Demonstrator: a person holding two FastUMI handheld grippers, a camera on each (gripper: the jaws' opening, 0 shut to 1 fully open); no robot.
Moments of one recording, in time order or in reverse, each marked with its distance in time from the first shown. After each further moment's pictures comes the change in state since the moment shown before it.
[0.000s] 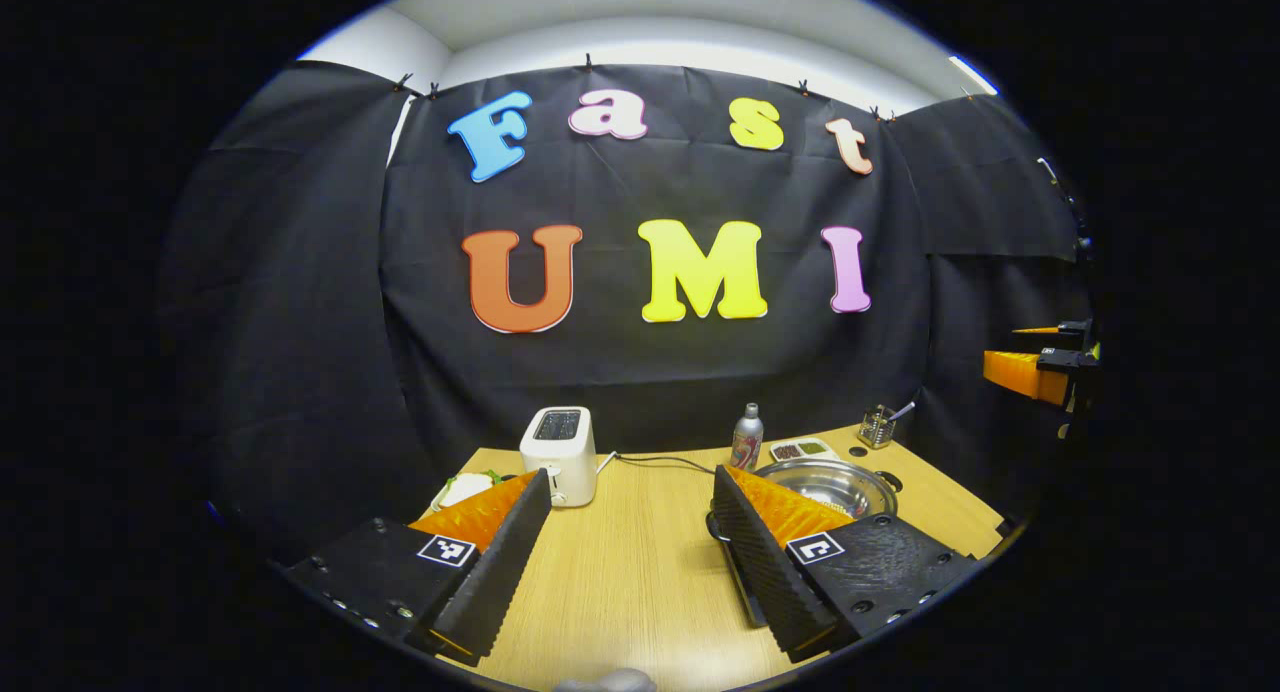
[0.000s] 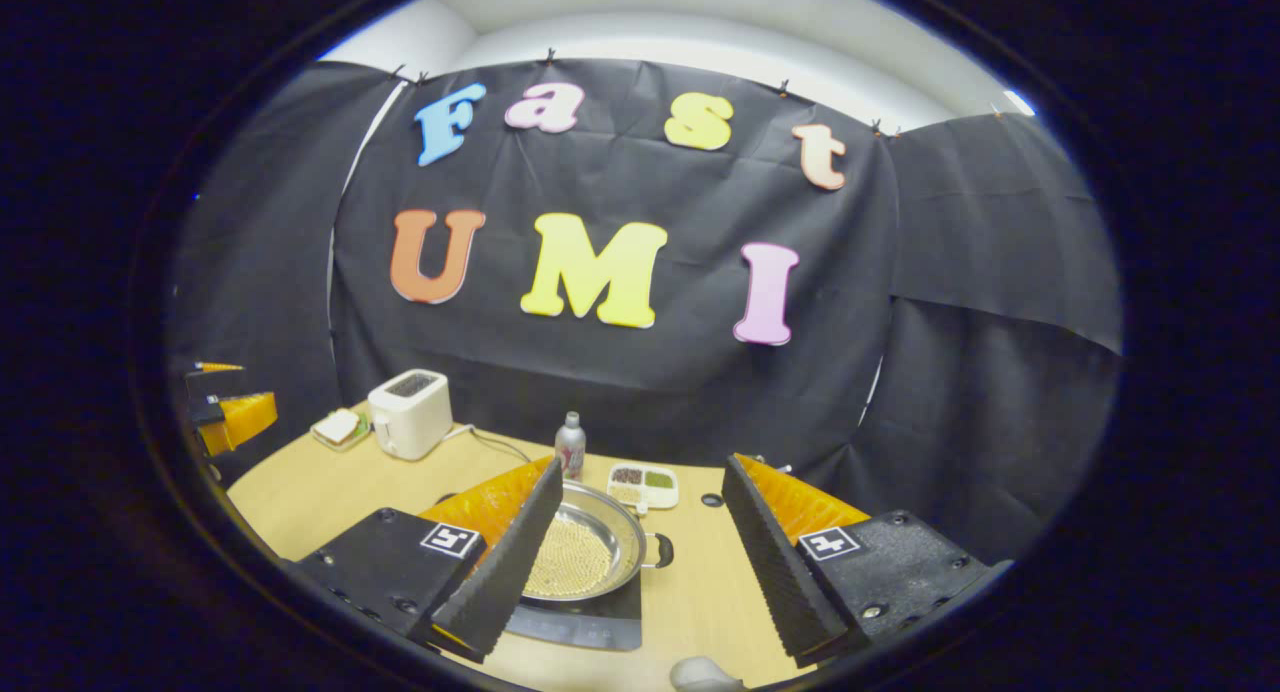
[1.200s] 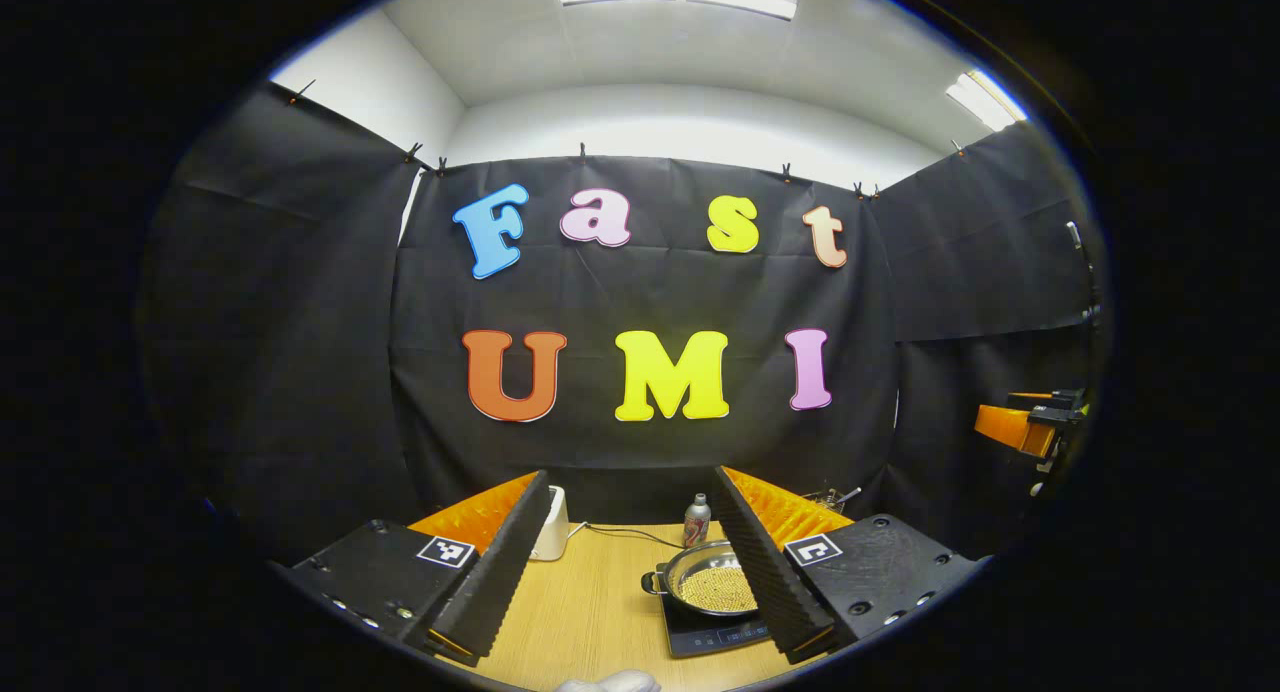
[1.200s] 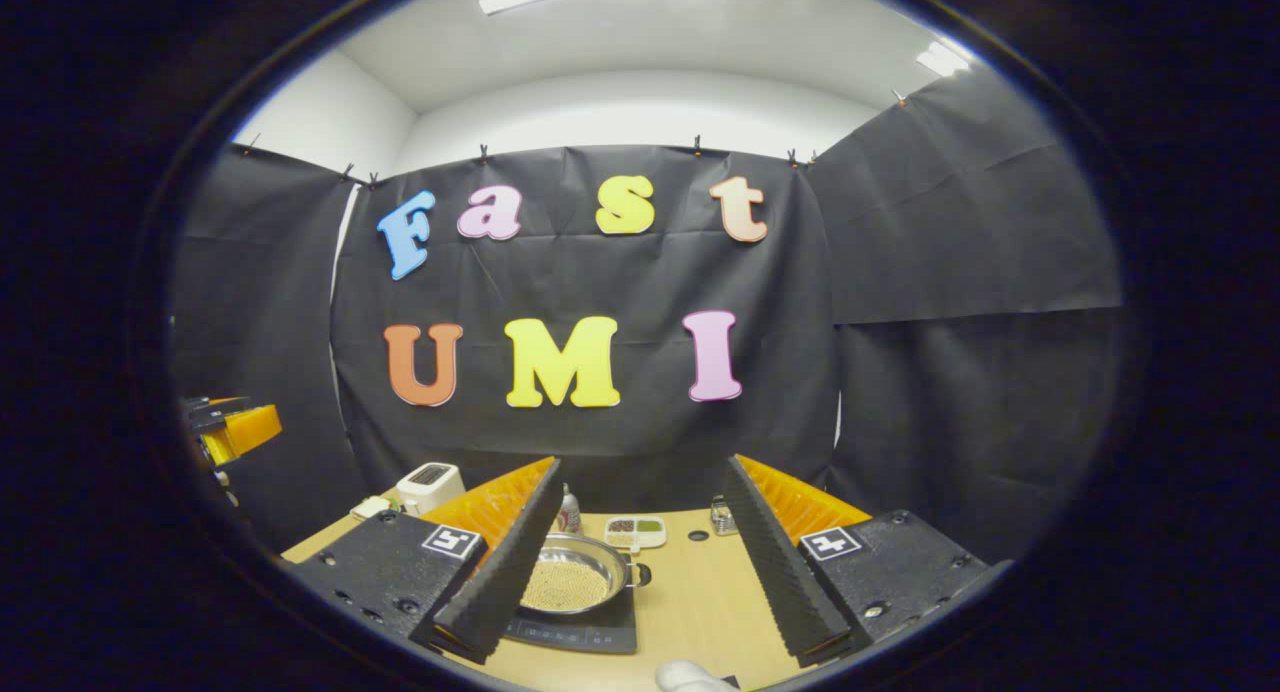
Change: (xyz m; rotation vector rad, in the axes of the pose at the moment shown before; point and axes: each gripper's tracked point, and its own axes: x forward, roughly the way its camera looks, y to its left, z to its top) left arm -0.084 -0.073 0.104 -0.038 -0.212 -0.002; right arm -0.099 -0.085 0.054 0.167 -0.148 0.002
